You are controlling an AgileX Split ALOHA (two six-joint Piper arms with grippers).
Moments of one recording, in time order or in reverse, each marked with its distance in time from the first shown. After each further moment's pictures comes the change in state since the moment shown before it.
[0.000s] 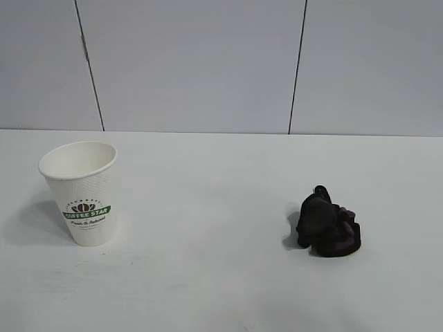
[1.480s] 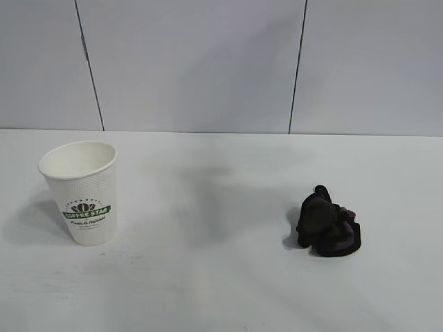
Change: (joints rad) left arm 0.000 0.000 0.000 0.000 0.000 0.000; right arm 0.000 1.014 -0.877 -0.862 0.080 0.106
